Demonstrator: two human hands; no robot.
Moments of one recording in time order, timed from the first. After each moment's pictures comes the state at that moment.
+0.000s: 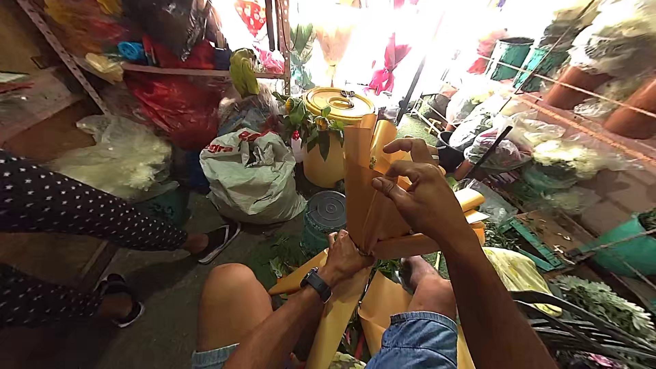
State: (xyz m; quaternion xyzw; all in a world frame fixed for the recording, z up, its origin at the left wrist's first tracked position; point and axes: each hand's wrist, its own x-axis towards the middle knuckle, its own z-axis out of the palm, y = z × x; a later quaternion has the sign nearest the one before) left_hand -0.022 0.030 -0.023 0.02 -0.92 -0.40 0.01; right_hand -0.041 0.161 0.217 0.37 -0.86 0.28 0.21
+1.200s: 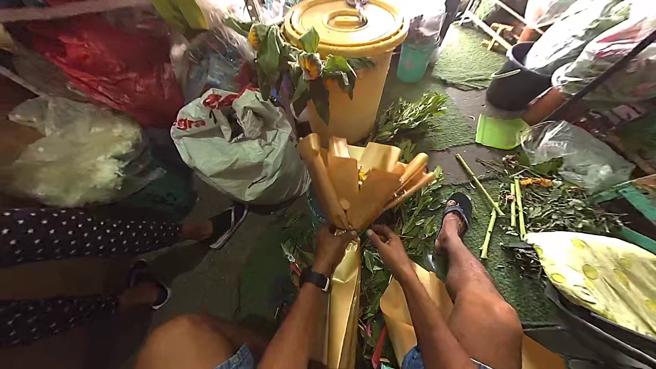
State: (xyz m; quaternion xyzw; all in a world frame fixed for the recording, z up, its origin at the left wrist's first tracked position) left_hand -0.141 -0.021 -0.199 0.30 -0.76 -0.57 -0.02; right_hand -0.181 0.172 -0.185 -0.02 -0.79 0.57 -0.23
